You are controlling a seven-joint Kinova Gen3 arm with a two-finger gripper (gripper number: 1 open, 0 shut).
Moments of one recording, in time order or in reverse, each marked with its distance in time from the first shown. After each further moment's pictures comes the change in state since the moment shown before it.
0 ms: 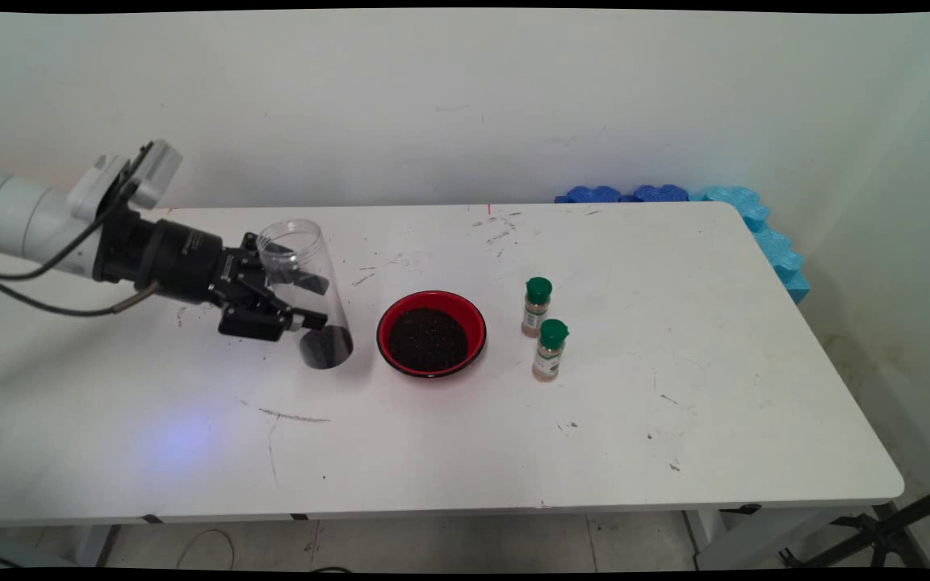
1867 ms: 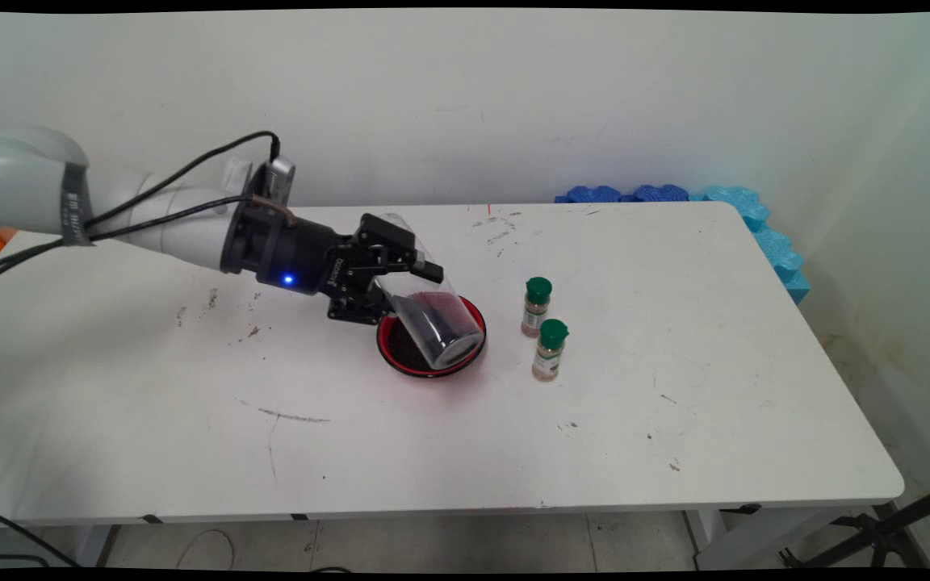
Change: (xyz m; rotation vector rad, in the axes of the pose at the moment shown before) arm 0.042 -0.007 0.096 -0.176 0.022 -1.481
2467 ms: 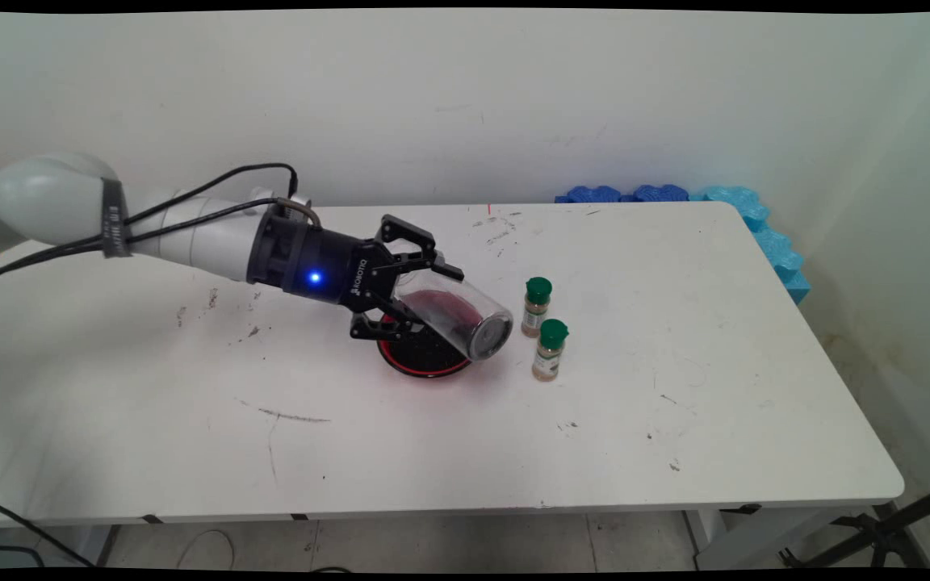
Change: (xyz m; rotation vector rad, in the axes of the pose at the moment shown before) arm 0.002 -0.009 0.023 -0.047 -0.025 -0.387
